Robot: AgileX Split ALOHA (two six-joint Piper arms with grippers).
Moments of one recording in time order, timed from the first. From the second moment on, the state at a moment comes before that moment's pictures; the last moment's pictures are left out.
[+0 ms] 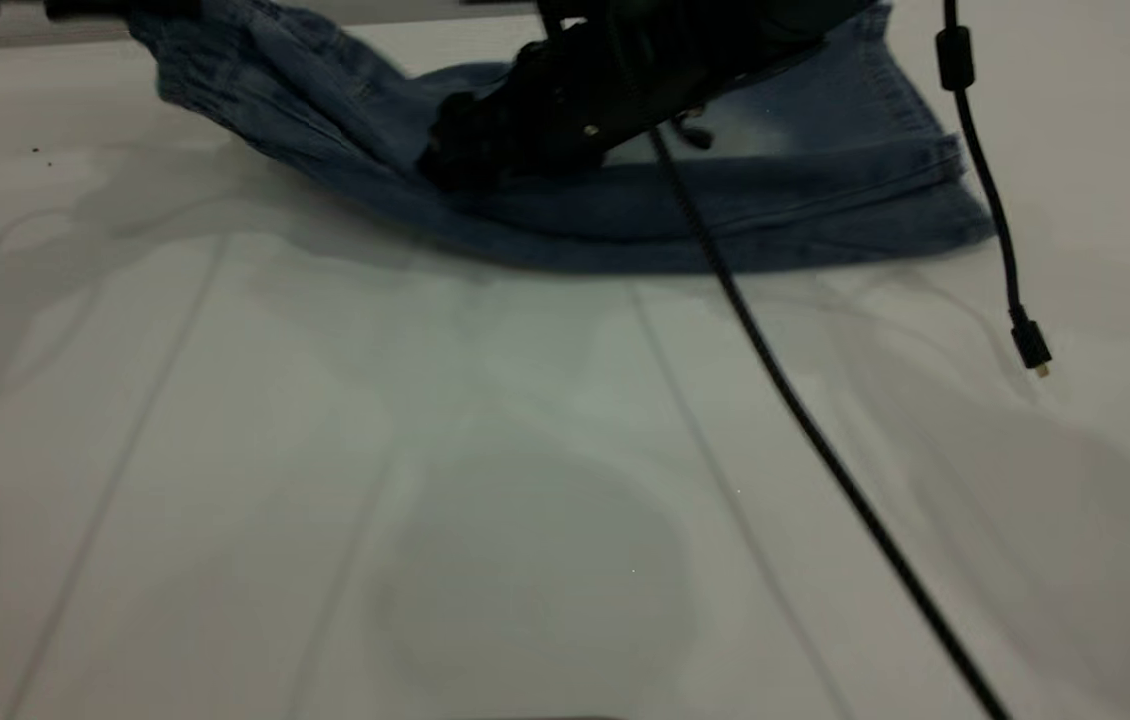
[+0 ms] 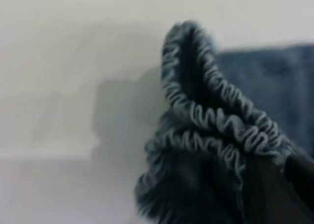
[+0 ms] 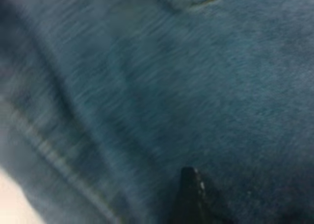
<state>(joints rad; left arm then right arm) 0.10 2.09 -1.37 -1.20 0.46 1.12 0.47 2.61 -1.80 1.61 0.41 -1.47</state>
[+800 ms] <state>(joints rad) 0.02 1.95 -1.50 -1.17 0.71 1.11 0.34 2.41 -1.80 0.14 0.78 -0.30</state>
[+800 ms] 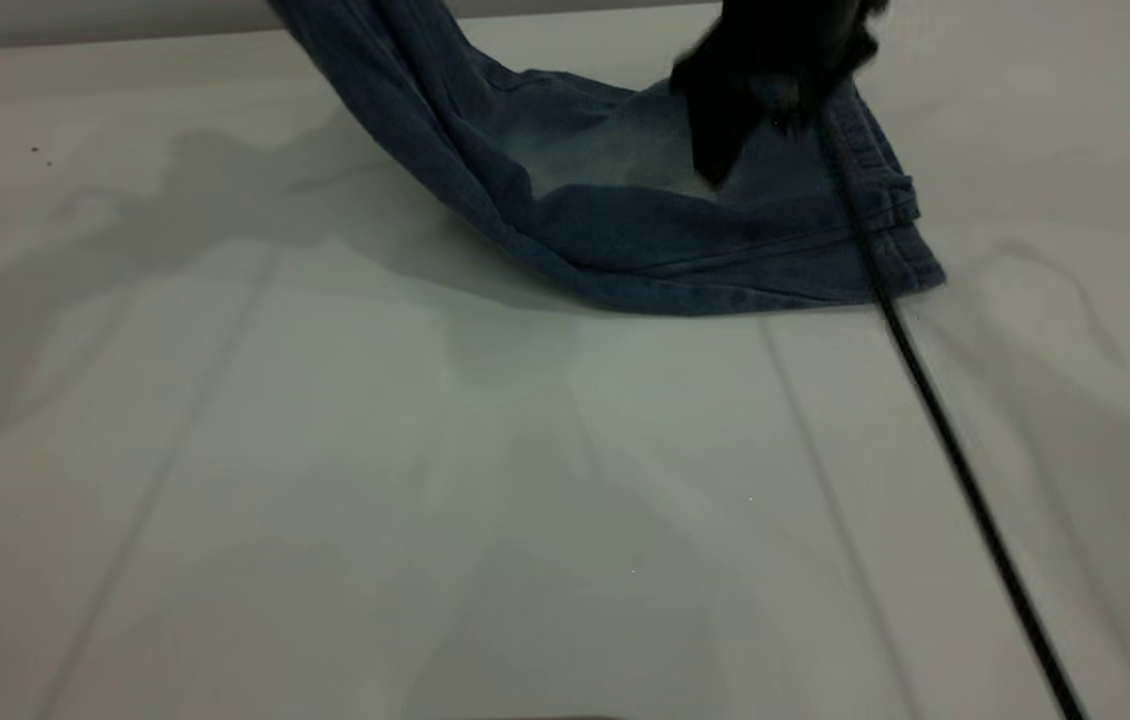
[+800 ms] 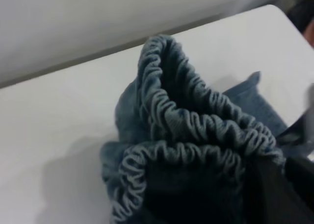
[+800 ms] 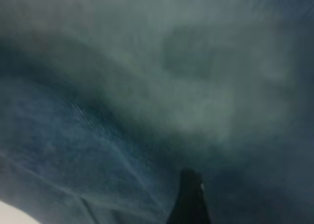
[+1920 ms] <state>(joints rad) -0.20 1.97 -1.67 -1.03 0.77 1.05 0.19 2.30 -2.20 0.22 1.14 -0.29</state>
